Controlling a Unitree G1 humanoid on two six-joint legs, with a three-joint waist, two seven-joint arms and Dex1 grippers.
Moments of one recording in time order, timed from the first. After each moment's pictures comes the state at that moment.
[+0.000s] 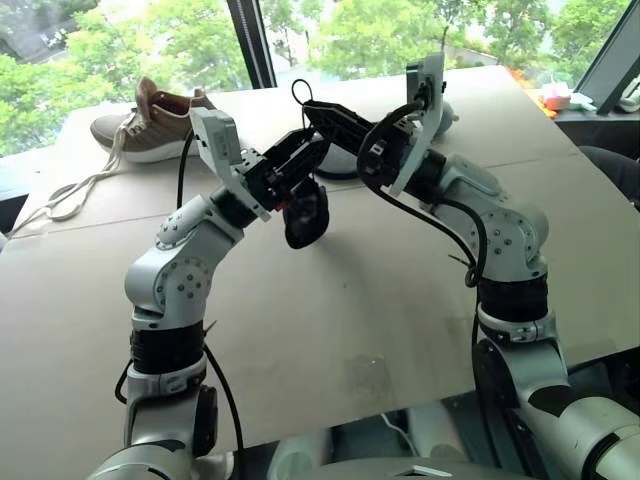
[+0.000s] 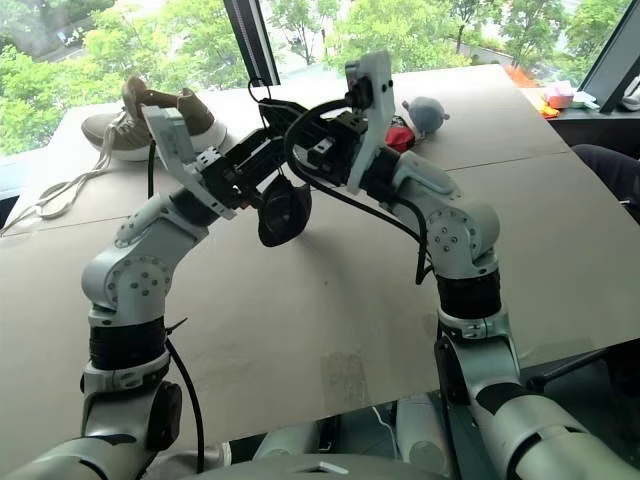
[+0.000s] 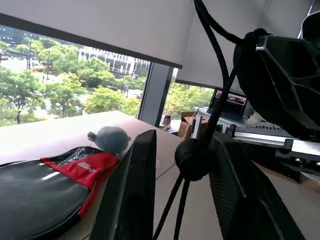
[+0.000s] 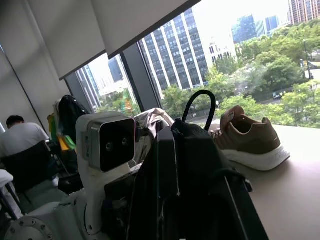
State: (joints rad) left arm -0.51 0.40 0.18 -0.26 -0.77 0.56 -0.58; right arm -0.85 -0.06 0.00 -0.15 0.76 0.74 0.50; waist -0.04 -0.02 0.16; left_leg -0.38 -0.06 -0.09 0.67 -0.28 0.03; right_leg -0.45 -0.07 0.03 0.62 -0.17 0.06
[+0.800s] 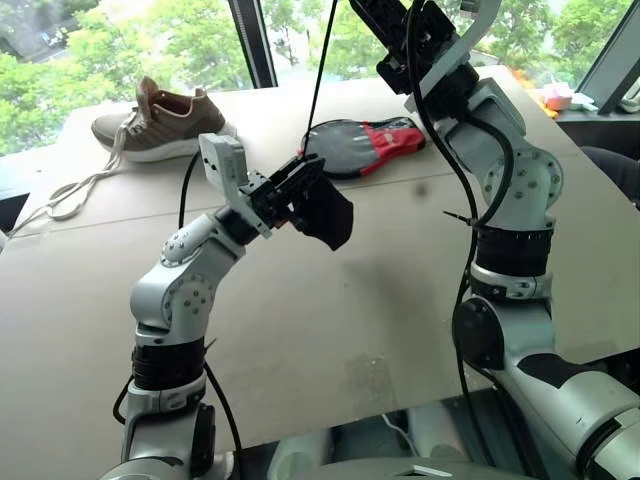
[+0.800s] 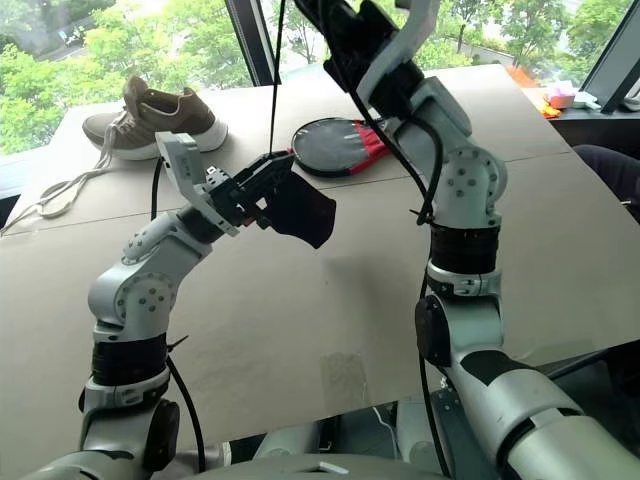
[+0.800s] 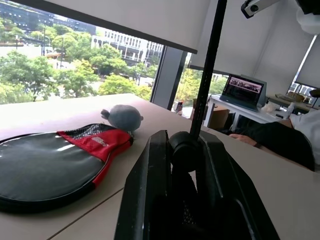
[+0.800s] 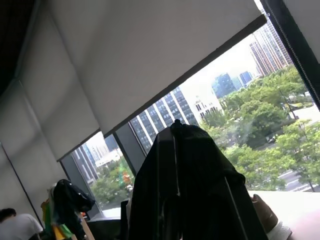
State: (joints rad) left arm -0.43 0.40 0.16 -0.27 -0.71 0.53 -0.57; right arm -1.13 0.04 -0.29 0.05 0.93 0.65 0.26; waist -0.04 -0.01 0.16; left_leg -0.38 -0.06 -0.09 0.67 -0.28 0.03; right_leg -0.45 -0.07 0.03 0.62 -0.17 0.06
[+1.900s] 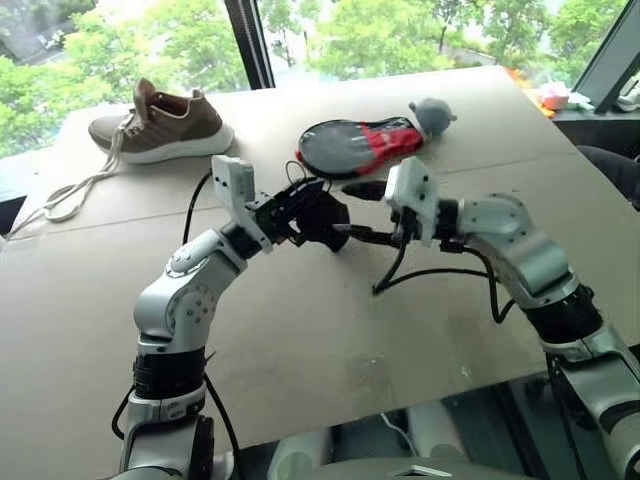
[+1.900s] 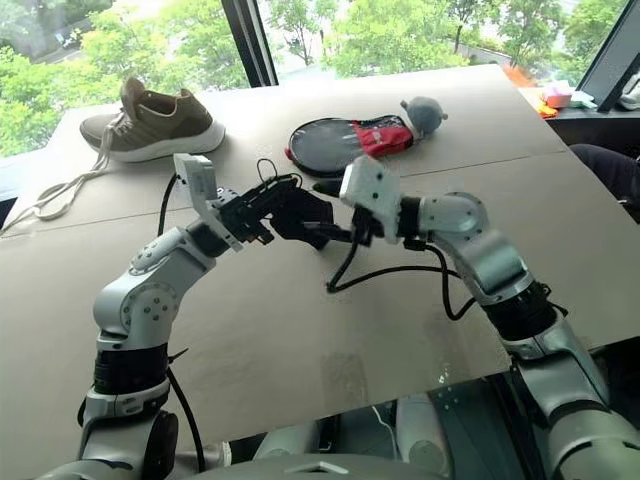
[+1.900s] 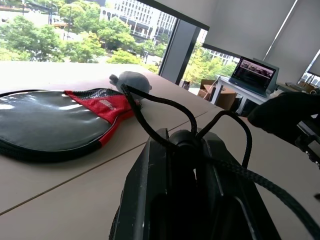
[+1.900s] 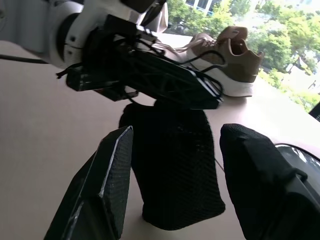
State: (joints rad) left arm -0.39 0.40 0.16 -0.24 -0.70 0.59 -0.56; right arm -0.72 -0.46 0.39 -0.14 0.31 0.22 0.85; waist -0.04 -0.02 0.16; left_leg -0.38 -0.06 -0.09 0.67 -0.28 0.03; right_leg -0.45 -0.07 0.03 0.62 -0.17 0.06
